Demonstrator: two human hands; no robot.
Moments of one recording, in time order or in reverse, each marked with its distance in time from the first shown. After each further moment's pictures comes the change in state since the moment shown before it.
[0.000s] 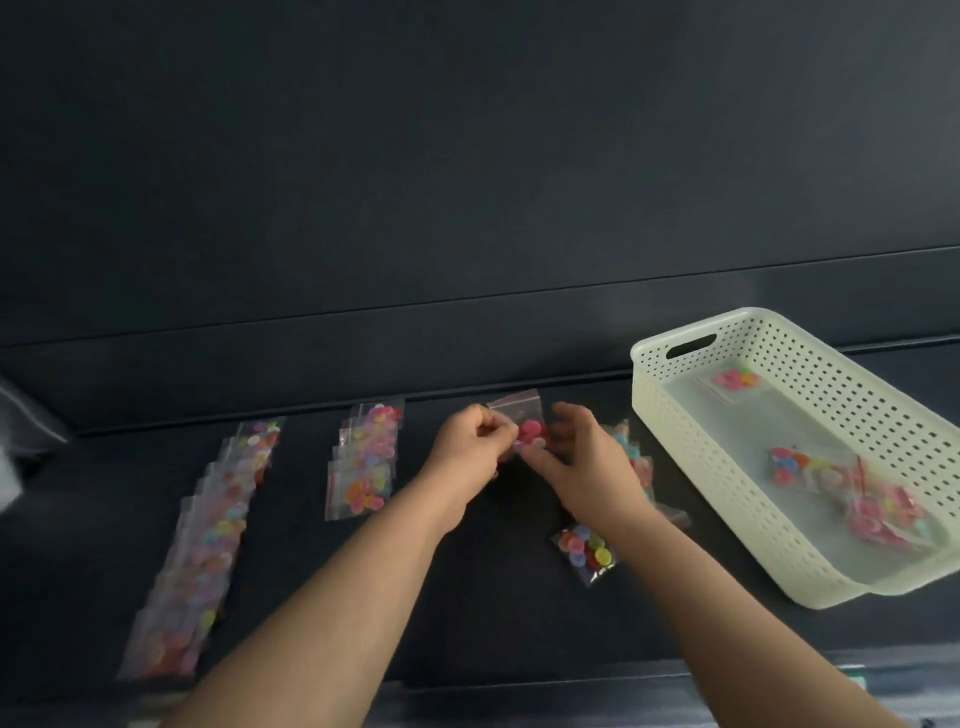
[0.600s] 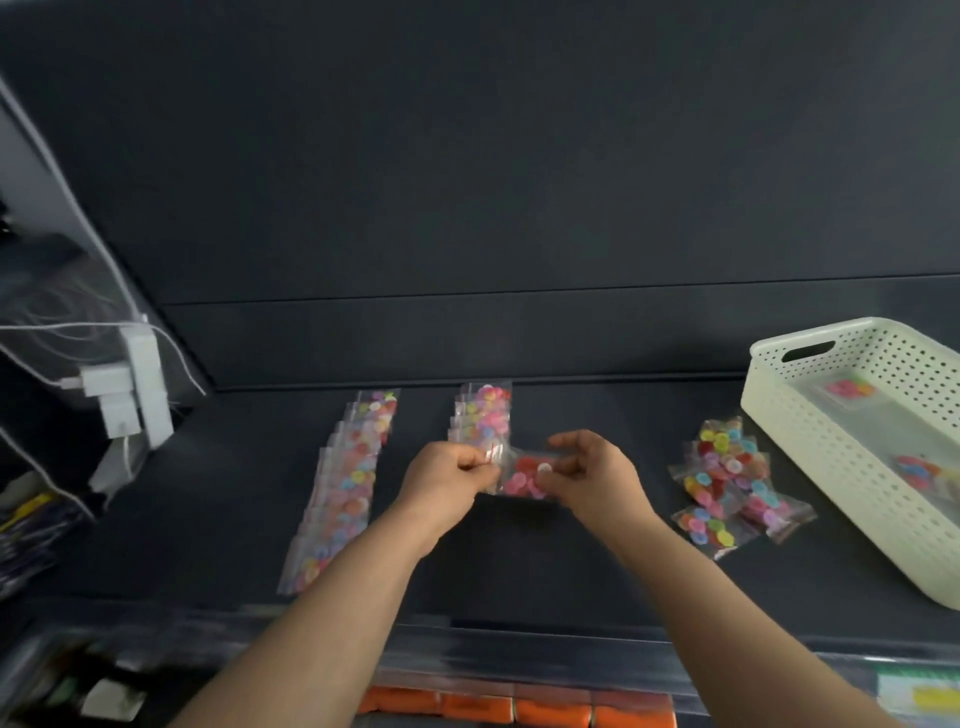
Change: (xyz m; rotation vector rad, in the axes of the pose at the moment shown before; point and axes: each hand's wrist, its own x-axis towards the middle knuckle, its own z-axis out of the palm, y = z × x) left_hand -0.055 -0.067 -0.125 0.257 0.152 0.005; right_hand -0.030 -0.041 0.097 0.147 -0.097 0.056
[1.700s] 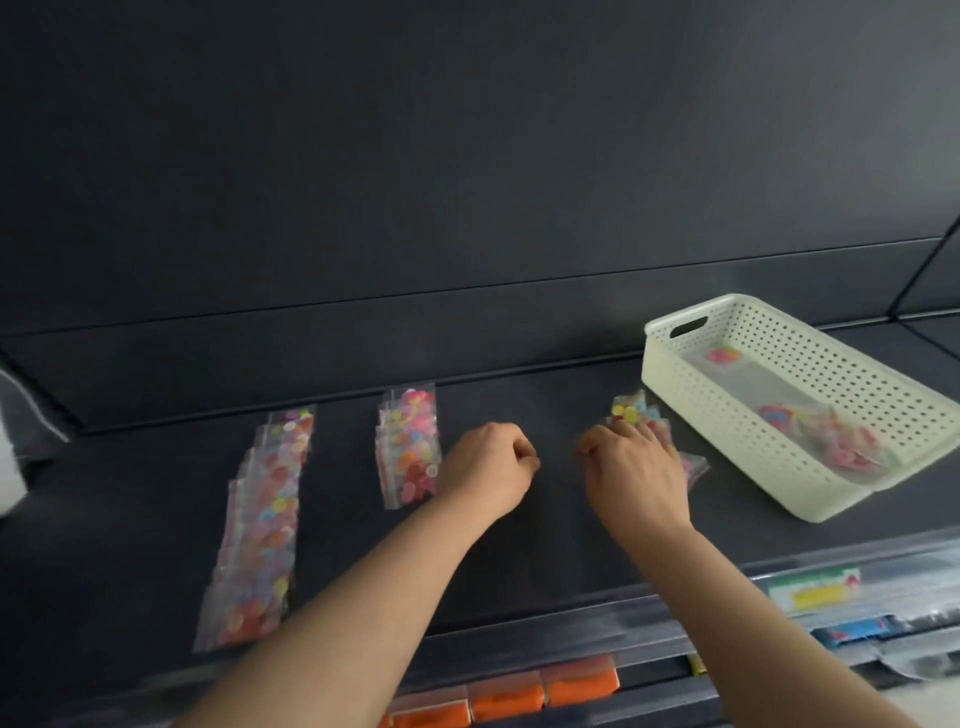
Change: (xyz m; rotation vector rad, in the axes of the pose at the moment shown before) left_hand 0.000 0.054 0.064 0.449 -0.126 0.356; right_hand -0.036 0.016 -0.063 -0.949 0.408 -0.096
